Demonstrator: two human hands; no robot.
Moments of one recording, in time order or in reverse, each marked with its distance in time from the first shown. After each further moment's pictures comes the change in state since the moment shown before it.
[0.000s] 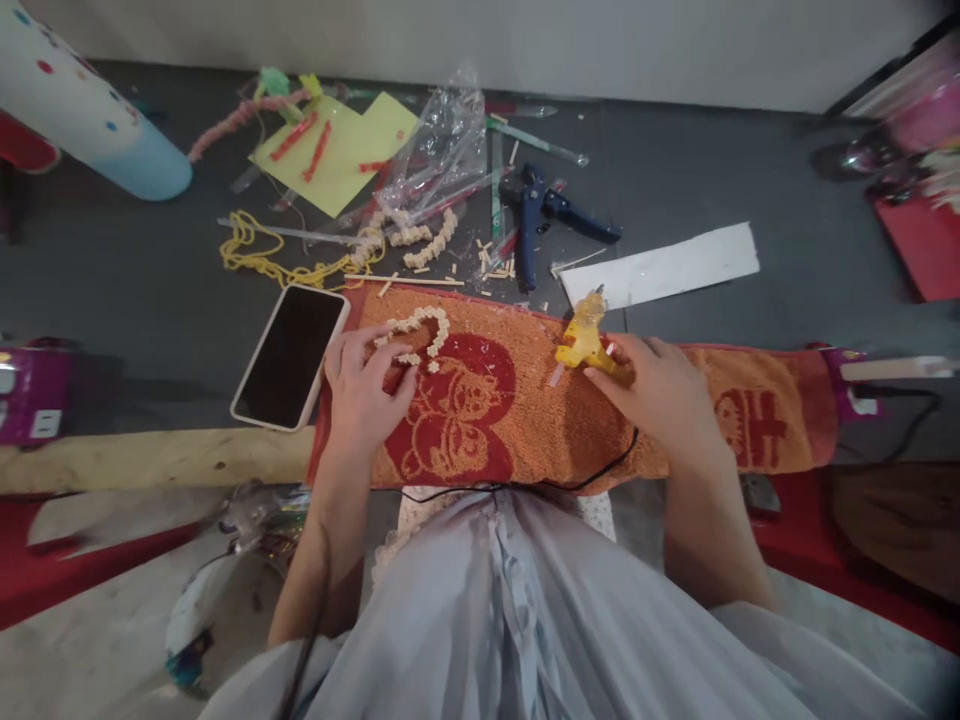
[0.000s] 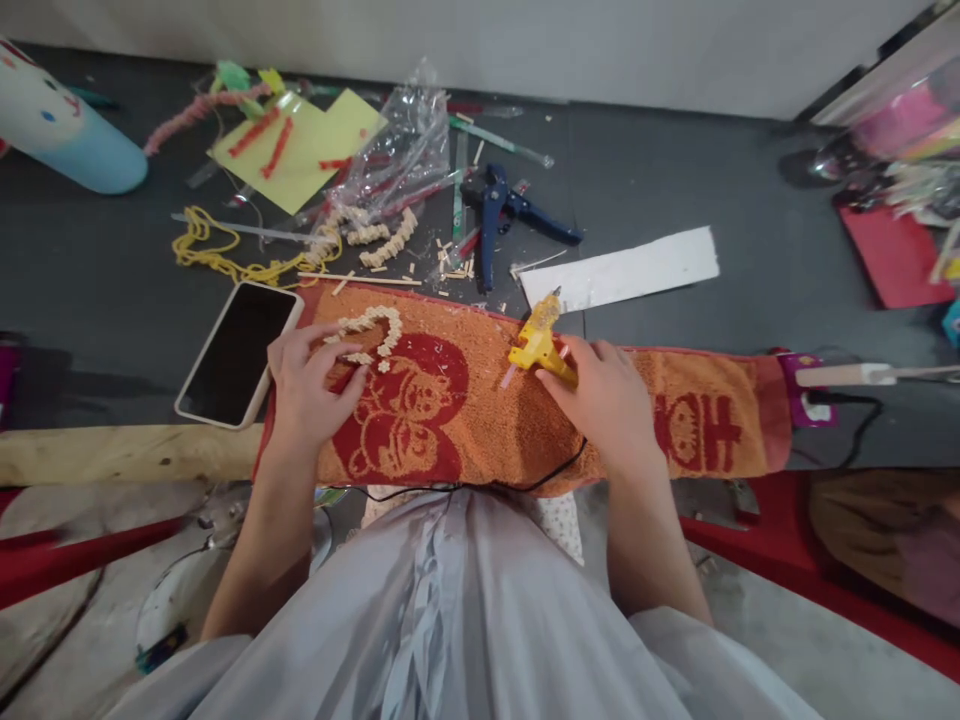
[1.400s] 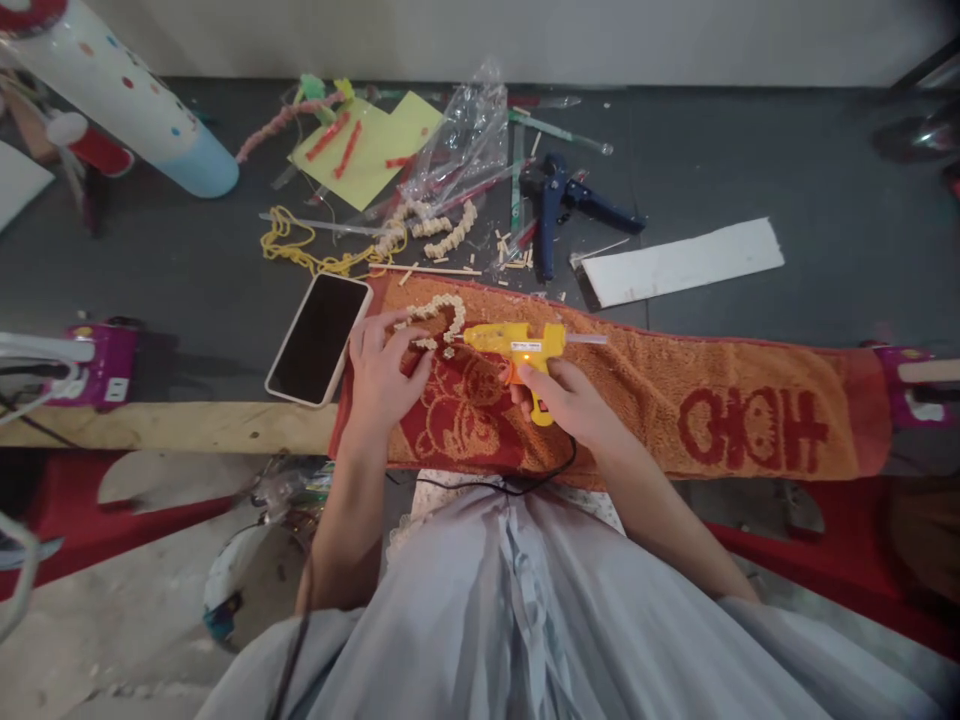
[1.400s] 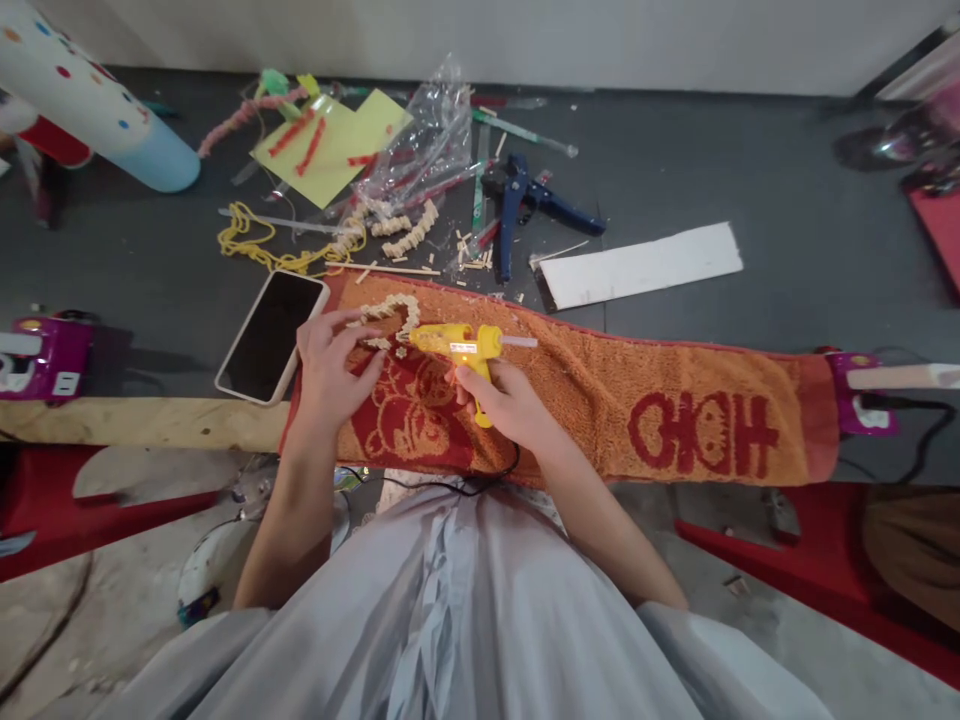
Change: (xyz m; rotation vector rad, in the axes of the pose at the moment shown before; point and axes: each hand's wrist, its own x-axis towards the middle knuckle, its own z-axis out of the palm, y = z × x) left_hand -0.001 -0.002 0.002 0.066 0.011 0.034; right_hand 0.002 -0.095 0.022 1.477 -0.485 0.151
